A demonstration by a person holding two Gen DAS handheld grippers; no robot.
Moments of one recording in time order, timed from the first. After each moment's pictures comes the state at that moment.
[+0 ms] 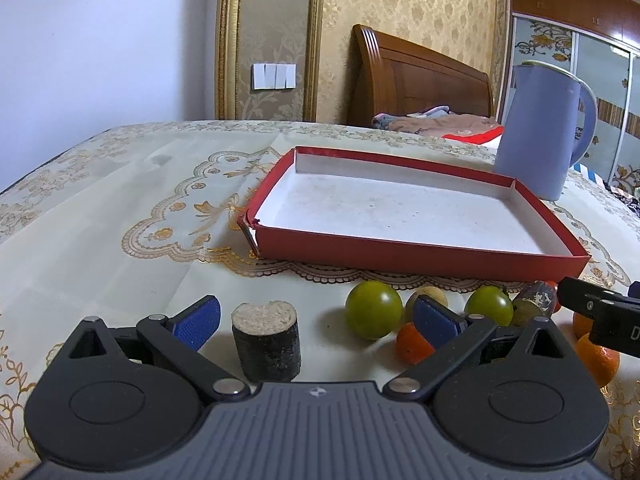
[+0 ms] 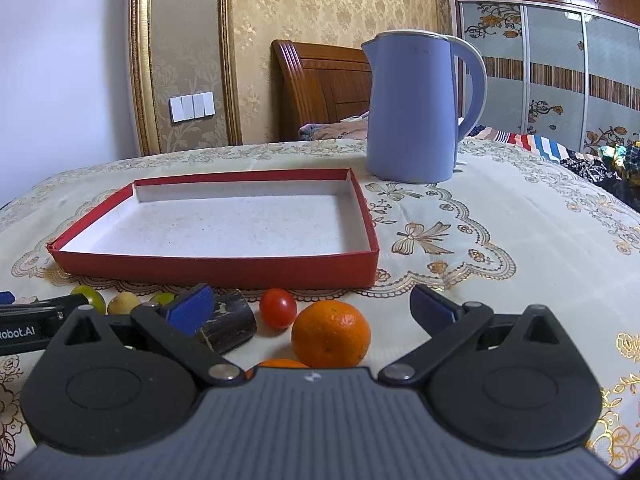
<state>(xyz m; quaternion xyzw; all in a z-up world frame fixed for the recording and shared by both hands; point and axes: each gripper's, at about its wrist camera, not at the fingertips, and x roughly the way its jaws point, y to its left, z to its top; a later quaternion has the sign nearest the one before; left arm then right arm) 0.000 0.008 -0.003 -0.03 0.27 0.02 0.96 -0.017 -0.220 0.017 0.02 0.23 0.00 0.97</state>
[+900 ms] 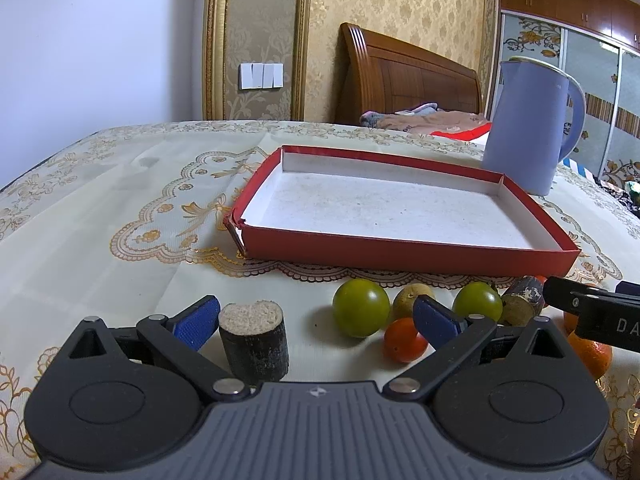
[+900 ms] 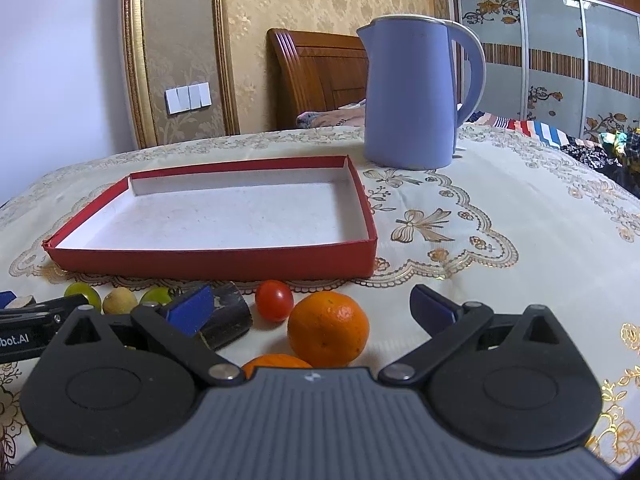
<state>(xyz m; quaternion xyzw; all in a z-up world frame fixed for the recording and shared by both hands) 0.001 0.006 -0.003 -0.03 0.27 0.00 0.96 -0.009 -0.222 0.013 0.03 0.25 -0.01 0.97</state>
